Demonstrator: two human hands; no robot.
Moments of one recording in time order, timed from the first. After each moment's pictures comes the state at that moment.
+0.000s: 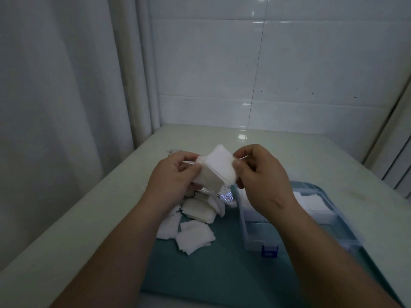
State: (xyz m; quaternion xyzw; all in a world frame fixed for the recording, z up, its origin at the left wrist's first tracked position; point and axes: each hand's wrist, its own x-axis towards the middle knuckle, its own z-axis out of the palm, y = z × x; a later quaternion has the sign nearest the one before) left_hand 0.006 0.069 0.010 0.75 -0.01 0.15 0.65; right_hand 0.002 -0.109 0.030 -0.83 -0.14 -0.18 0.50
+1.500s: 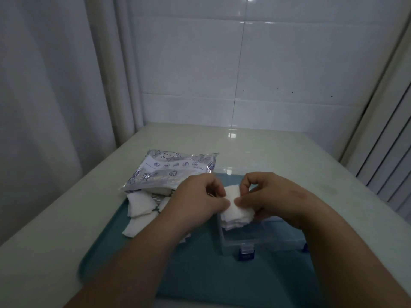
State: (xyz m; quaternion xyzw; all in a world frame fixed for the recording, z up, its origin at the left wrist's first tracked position) left_hand -0.018 -0.005 0.005 0.87 -0.07 0.05 0.49; right_hand -0.012 -0.182 0.038 -0.87 -0.05 0.13 0.48
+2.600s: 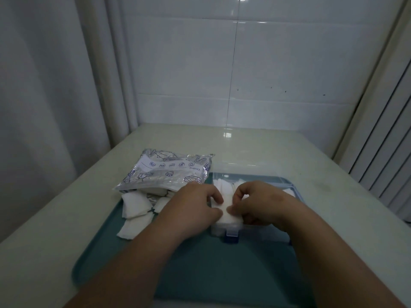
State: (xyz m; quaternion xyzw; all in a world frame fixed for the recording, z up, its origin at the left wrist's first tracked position) left_hand -0.021 -0.005 0.002 0.94 -0.12 0.03 0.32; right_hand -0.003 -0.177 0.018 -0.89 0.01 0.15 0.42
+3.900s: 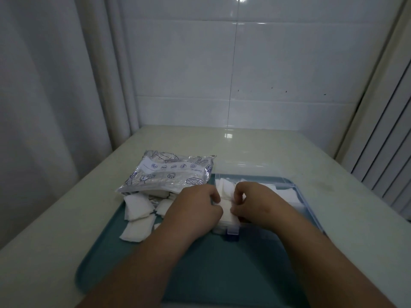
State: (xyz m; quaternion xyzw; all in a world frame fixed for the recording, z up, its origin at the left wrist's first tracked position) left_hand -0.014 -0.013 -0.006 0.95 -0.07 0.06 0.31; right_hand -0.003 -0.164 0.015 -0.97 -0.04 0.07 0.23
